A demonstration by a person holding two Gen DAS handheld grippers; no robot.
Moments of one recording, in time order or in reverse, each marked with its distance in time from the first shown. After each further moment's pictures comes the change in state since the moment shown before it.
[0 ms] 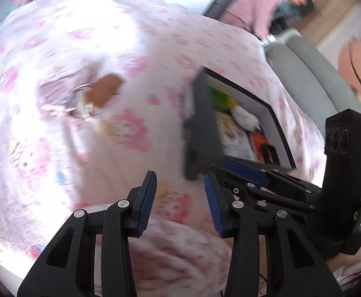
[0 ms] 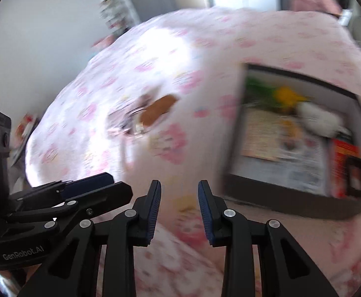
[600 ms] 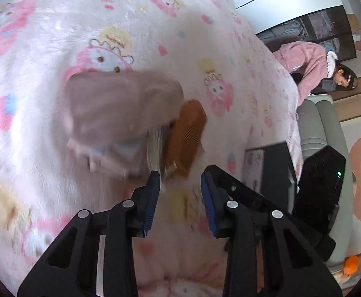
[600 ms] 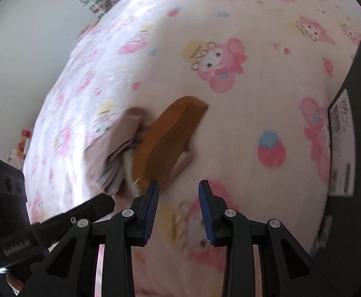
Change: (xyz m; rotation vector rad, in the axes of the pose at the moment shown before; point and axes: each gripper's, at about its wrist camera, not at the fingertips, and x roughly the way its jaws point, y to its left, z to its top) left arm 0.108 0.168 0.102 -0.380 0.065 -0.090; right arm 0.191 -0.003 0.108 0.171 0.167 0.064
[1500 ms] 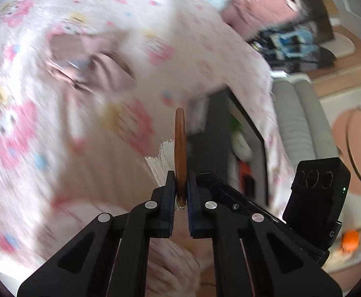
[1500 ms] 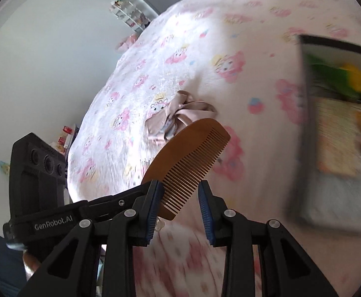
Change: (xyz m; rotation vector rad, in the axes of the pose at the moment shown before) left arm -0.053 -0.101 -0.137 0.101 0.025 -0.111; right arm -0.150 -0.018 -0.125 -0.067 -0.096 0.214
